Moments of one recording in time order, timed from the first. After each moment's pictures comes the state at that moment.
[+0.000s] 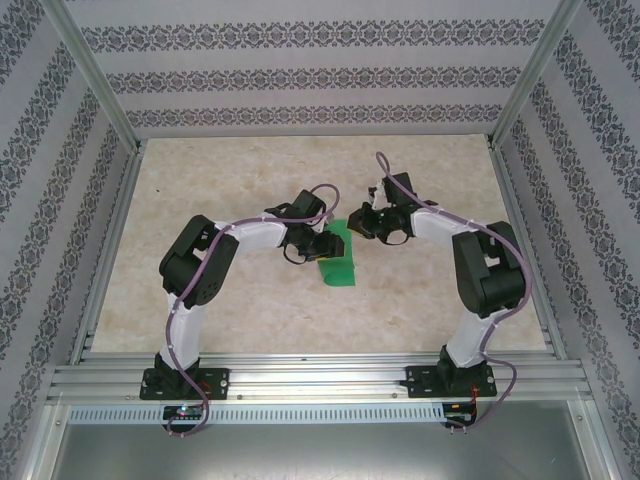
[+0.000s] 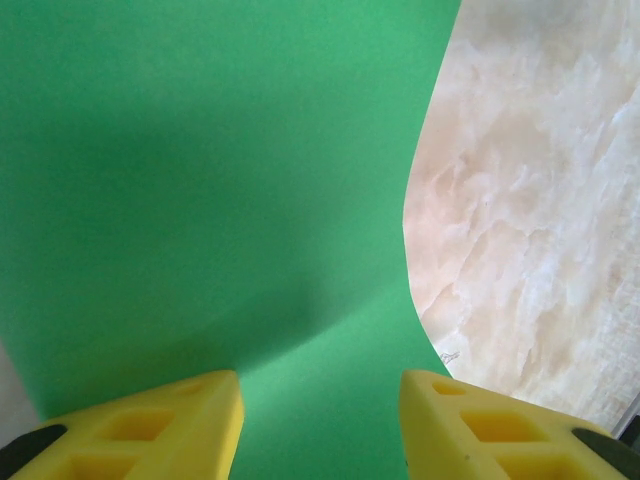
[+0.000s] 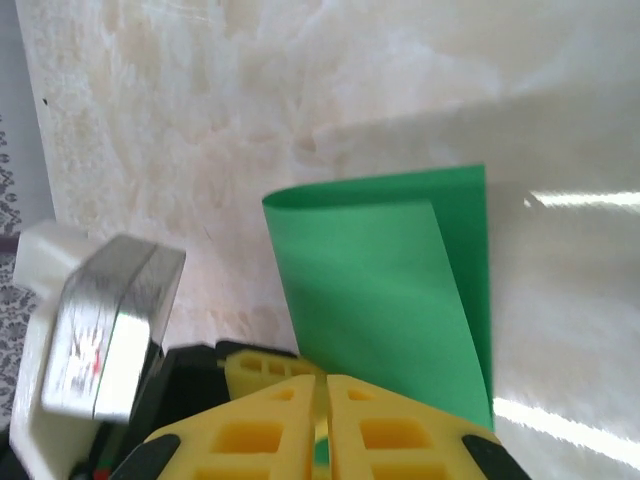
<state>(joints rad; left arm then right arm) -0.63 2.07 1.34 -0.33 0.49 -0.65 0.30 1.82 1.09 -0.22 -0.60 0.65</state>
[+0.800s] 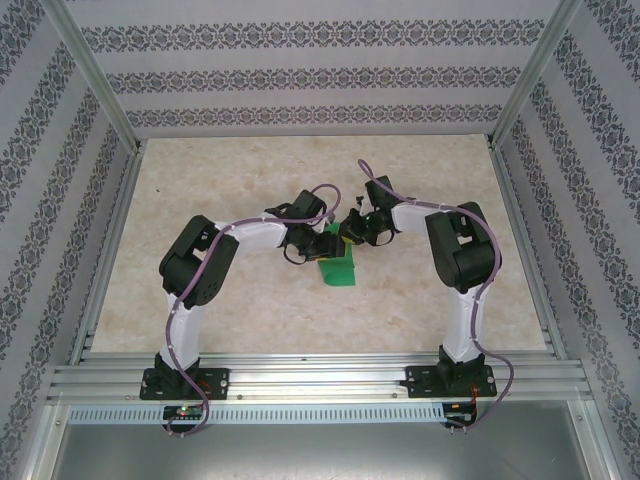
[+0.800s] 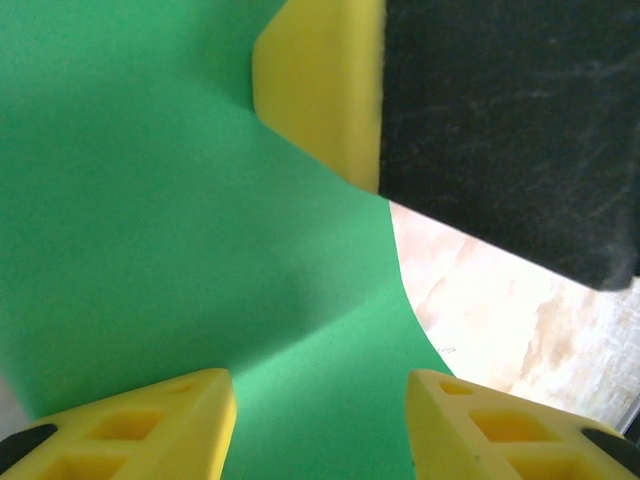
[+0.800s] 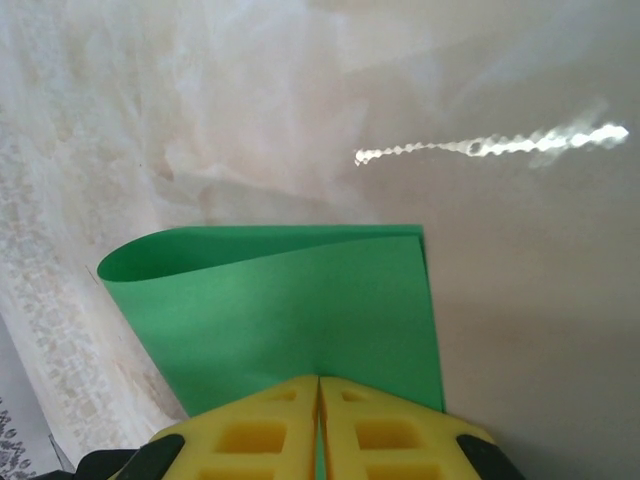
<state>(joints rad) -0.64 2.06 1.33 -0.33 0.49 -0.60 0.33 2.05 1.22 -0.28 -0.57 0.66</state>
